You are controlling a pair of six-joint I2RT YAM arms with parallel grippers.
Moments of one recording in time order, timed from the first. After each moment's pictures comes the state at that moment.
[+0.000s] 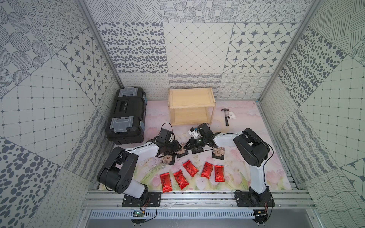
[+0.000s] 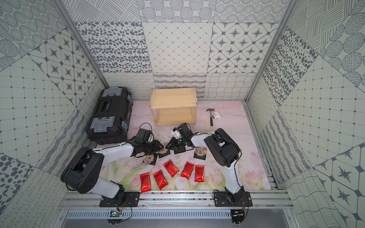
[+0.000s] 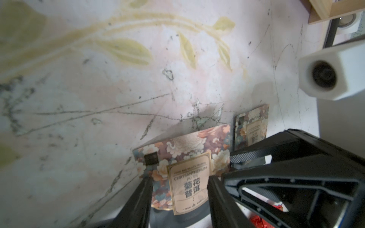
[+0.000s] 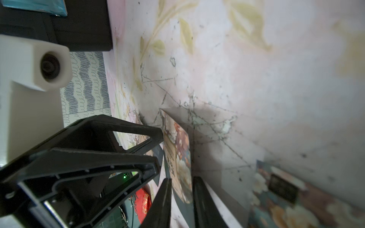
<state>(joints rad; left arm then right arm) -0.37 1.53 0.68 -0.14 0.30 -0.71 0.69 2.03 1.10 0.07 -0.71 0.77</state>
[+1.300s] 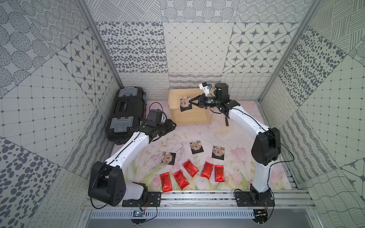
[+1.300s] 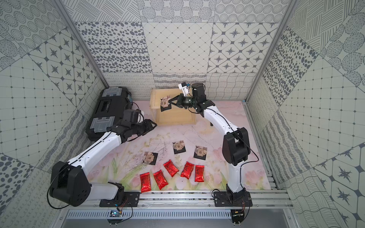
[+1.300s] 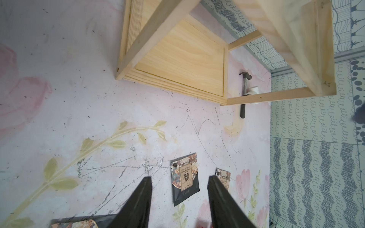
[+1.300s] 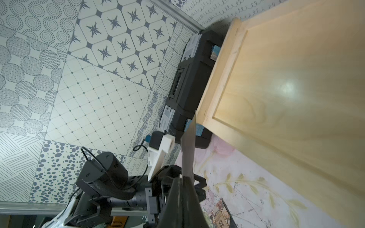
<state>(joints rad) -0.25 1.40 1.06 -0.43 0.27 -0.70 0.44 2.01 1.86 -0.16 -0.86 0.79</state>
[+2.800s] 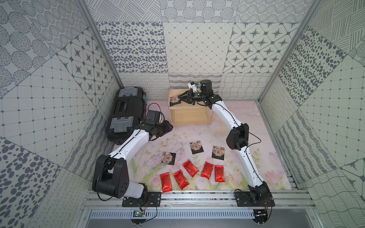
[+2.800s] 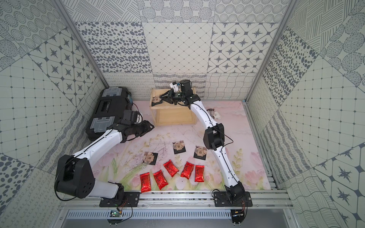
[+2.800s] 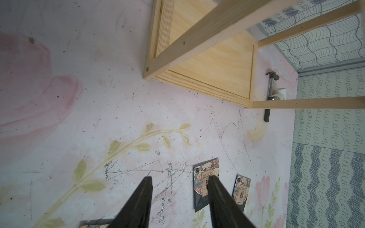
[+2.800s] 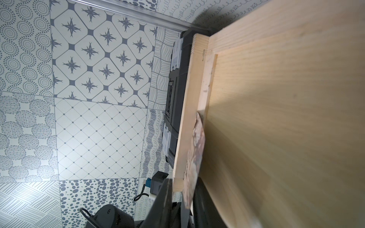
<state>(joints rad) -0.18 1.46 1.05 -0.45 0.27 -0.64 0.48 2.59 2.67 -0.42 -0.88 1.01</state>
